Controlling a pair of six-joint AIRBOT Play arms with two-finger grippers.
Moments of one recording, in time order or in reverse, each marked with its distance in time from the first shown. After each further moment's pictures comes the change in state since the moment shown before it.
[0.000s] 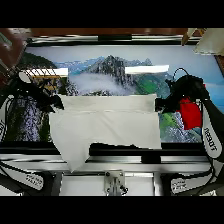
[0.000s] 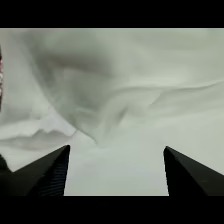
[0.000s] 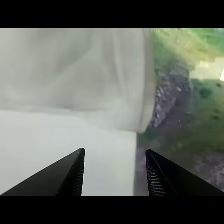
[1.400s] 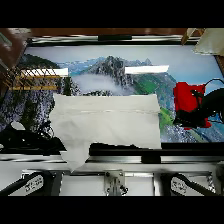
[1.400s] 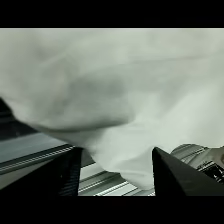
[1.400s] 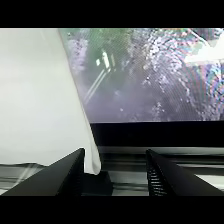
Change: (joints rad) left arm 0.149 0.554 -0.994 -0.167 0.149 0.197; right arm -0.259 0.356 -0.295 0.026 -0.089 -0.109
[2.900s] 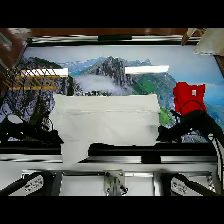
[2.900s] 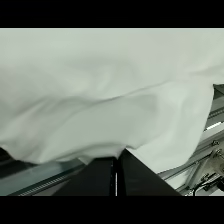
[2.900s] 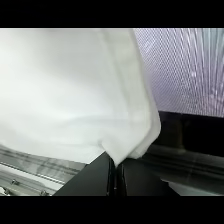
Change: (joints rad) left arm -0.021 0.002 0.160 -0.060 -0.032 0.103; right arm 0.076 0.000 -0.347 0.227 0.165 -0.062
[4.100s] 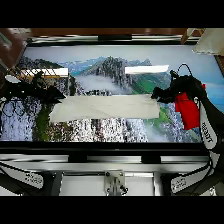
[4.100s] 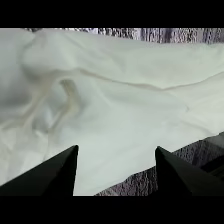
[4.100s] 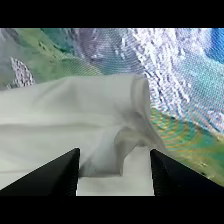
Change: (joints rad) left arm -0.027 -0.573 0.801 -0.180 0.026 -0.132; right arm 0.156 -0.459 0.694 -0.047 0.278 0.193
